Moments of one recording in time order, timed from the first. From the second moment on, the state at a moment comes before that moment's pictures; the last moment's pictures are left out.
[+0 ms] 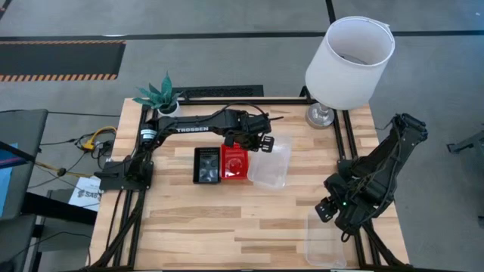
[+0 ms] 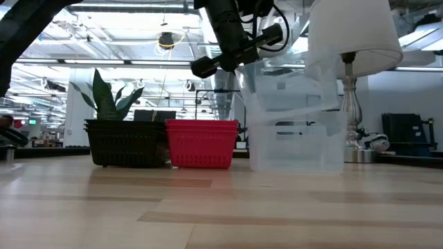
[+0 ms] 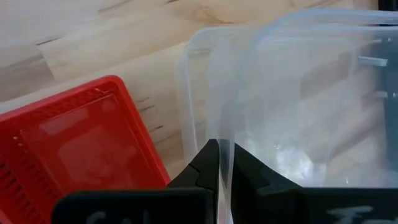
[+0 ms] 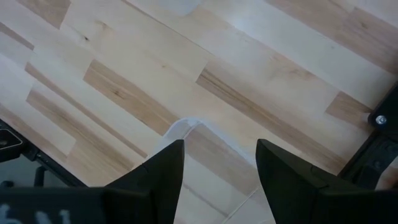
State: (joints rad) left arm 0.15 2.10 1.99 -1.03 0.01 -1.12; right arm 0.90 1.29 1.17 -1.33 0.32 1.91
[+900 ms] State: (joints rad) left arm 0.18 2.09 2.01 -1.01 0.07 -1.13; right arm 0.90 1.29 1.17 -1.33 0.32 1.90
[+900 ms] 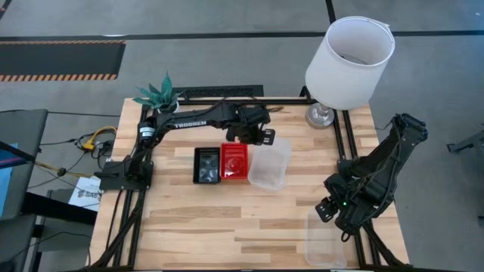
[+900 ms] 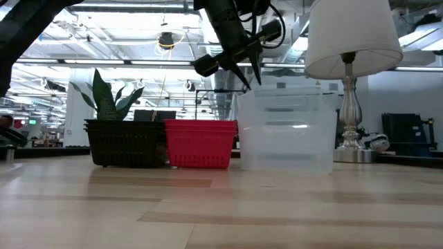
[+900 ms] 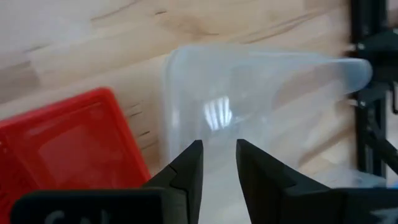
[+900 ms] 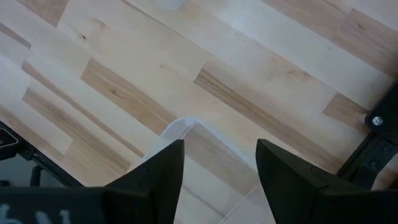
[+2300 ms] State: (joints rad) left arm 0.23 2.19 2.25 -0.88 0.14 -0.52; right arm 0.90 1.29 1.17 -1.39 0.31 1.88
